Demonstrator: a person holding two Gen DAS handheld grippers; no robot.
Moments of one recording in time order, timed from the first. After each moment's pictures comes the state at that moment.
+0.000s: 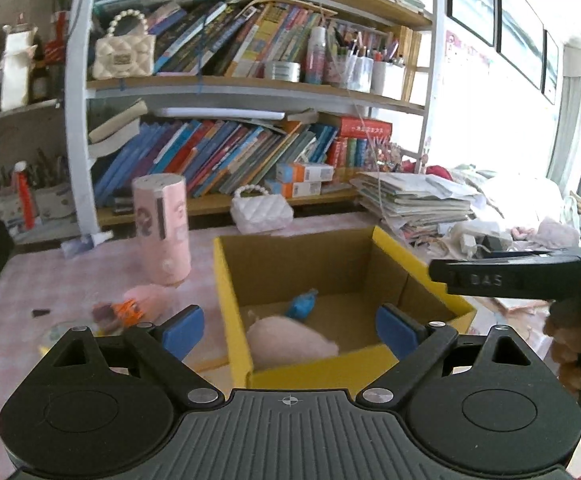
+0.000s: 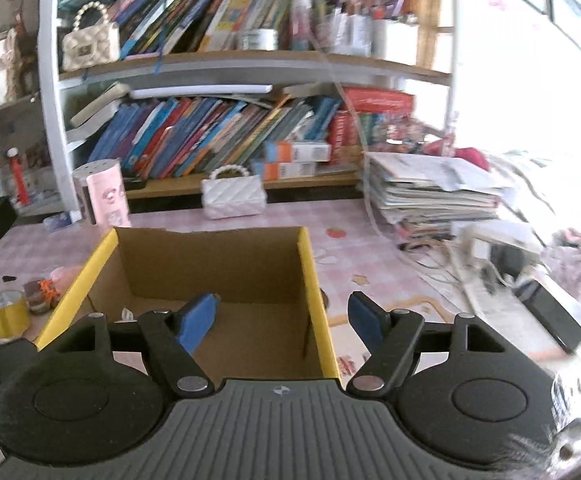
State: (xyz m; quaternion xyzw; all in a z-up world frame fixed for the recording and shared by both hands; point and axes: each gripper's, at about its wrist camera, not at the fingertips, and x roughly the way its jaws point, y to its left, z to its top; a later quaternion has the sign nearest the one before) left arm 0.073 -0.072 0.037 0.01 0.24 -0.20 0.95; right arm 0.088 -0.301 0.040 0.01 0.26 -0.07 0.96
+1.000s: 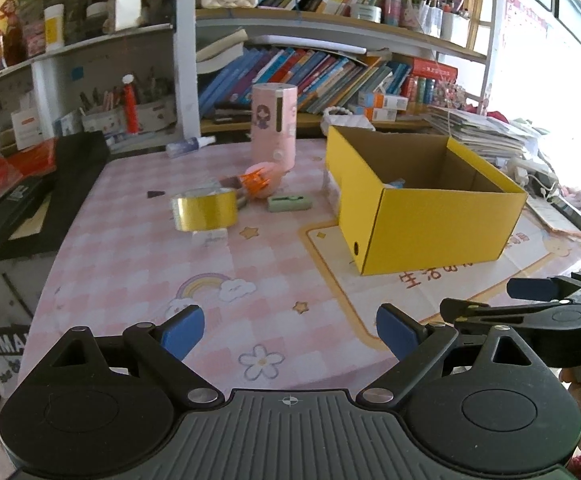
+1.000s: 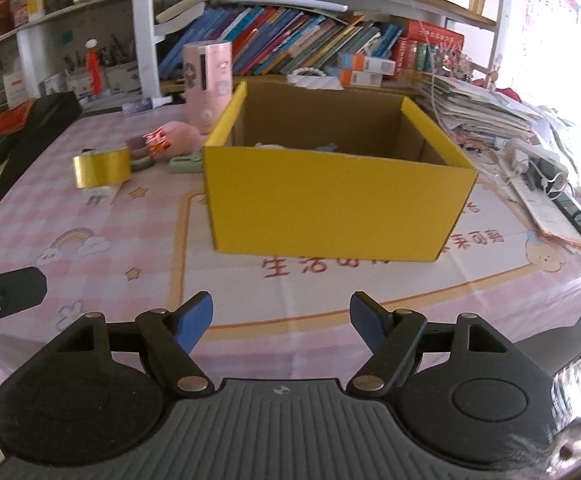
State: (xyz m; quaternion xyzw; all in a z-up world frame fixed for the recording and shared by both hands) left arm -0.020 0.030 0.002 0.02 0.33 -0.11 0.94; right arm -0.017 -0.159 -0.022 -0.01 0.36 -0.01 0.93
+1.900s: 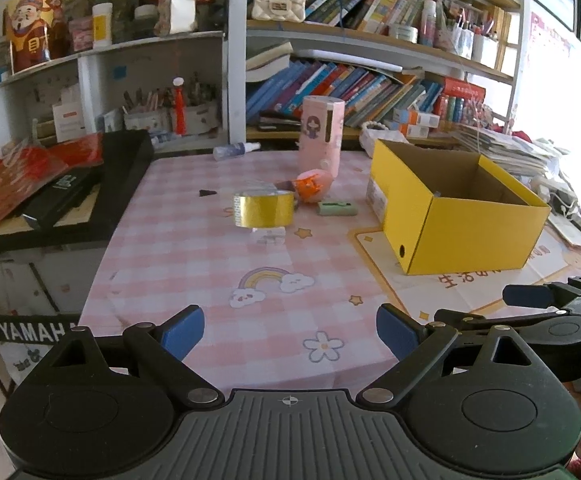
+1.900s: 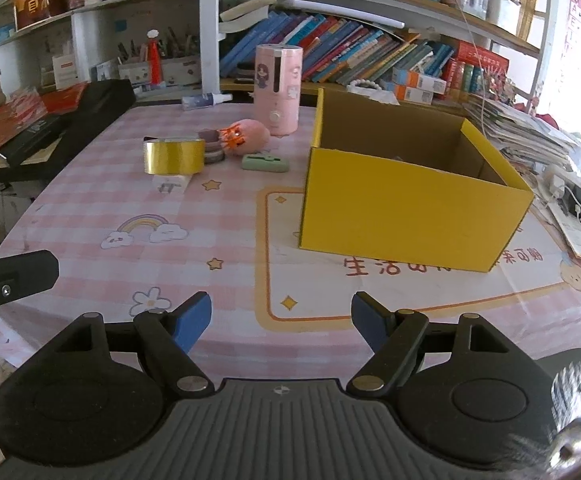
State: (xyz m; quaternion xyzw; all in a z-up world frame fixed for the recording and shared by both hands) left arm -0.040 0.083 0.007 0.00 0.31 -0.08 0.95; right arm -0.031 -0.098 -0.019 -0.04 0.35 0.04 0.93
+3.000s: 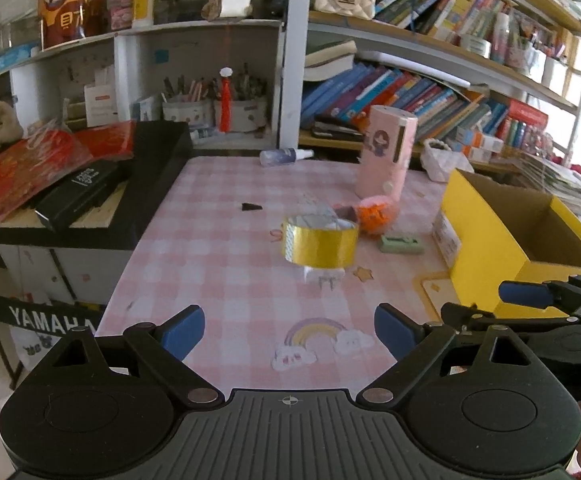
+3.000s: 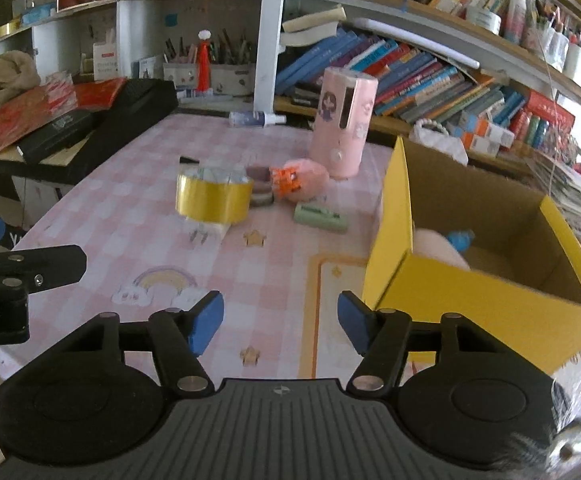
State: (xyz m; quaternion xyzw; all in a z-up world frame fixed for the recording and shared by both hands) left arm 0.051 0.107 -0.002 -0.03 0.32 -0.01 0.95; right arm 0.069 -0.061 -0.017 -0.09 0.32 0.11 0.94
